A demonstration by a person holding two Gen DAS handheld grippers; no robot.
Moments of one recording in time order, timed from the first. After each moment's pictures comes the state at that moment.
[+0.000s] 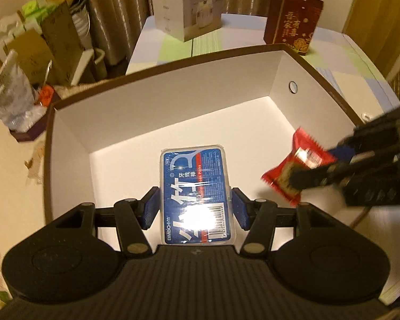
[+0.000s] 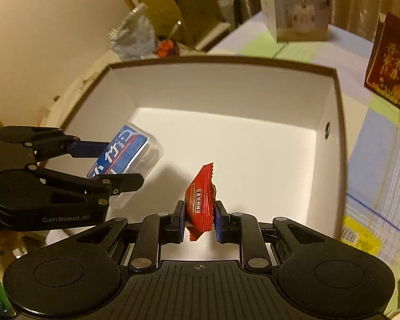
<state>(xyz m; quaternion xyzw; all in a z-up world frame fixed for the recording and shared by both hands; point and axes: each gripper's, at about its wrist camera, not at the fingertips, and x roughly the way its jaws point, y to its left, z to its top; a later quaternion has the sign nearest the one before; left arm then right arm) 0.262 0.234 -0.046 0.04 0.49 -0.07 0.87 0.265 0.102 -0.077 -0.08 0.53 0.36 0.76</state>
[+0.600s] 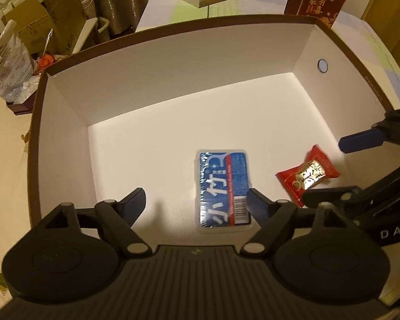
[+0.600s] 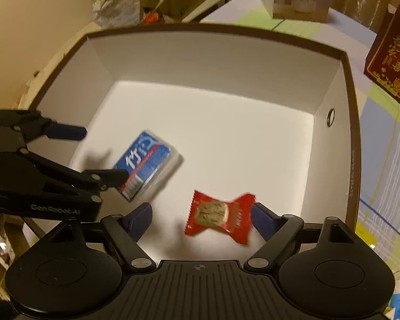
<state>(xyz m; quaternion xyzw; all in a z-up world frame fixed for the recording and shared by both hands) 0.284 0.249 -0.074 0.04 0.55 -0.05 0.83 0.278 0.109 -0.092 -0.13 0.57 0.33 0.74</state>
